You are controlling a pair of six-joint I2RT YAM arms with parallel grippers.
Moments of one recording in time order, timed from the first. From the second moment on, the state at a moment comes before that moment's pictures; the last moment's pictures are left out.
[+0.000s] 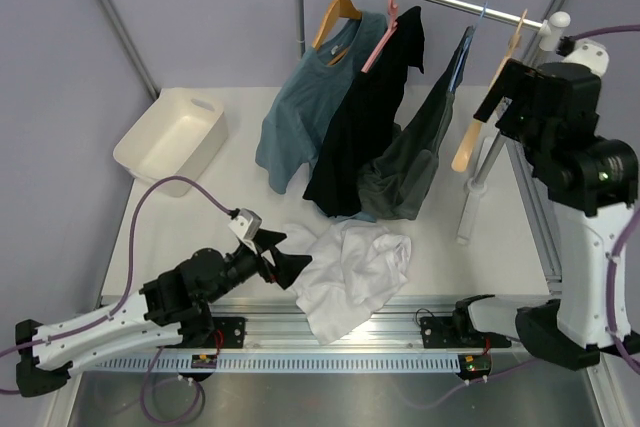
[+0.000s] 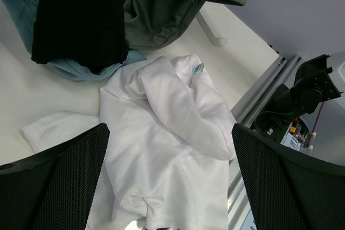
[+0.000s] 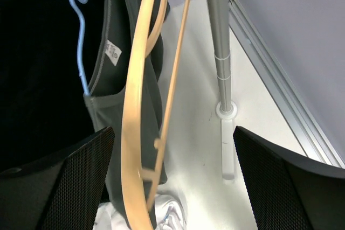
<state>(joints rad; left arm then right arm) -1.16 0.41 0.36 -0.09 -0.26 -0.43 0.24 1.29 2.03 -1.19 0.49 0.42</state>
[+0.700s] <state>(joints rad) -1.18 0.82 0.49 -0.20 -0.33 -0.46 0.65 1.35 2.22 -1.33 0.35 0.37</state>
